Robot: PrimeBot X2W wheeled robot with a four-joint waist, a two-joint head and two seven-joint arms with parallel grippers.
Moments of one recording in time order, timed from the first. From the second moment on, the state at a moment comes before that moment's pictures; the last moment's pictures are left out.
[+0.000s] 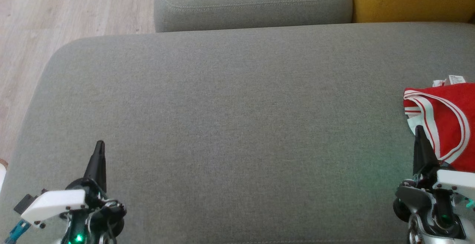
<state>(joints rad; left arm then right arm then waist) -0.05 0.04 0.08 0.28 -1.60 -0.12 0.11 -0.09 -0.05 -0.13 0.28 1.60 0.12 0.11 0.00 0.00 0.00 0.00</state>
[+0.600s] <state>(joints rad) -0.05 0.04 0.08 0.28 -1.60 -0.12 0.11 -0.09 -0.05 -0.13 0.28 1.60 0.12 0.11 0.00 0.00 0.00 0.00</state>
